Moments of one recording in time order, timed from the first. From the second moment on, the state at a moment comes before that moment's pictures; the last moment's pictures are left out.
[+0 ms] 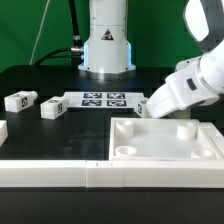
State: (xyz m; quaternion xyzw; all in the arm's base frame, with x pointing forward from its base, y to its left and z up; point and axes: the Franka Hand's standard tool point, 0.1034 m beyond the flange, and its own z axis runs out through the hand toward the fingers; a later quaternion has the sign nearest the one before) arm 0.403 0.140 0.005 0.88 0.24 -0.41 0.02
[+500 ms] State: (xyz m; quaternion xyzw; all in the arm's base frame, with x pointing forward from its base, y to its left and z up) arm 0.403 0.140 0.005 0.88 0.24 -0.41 0.02
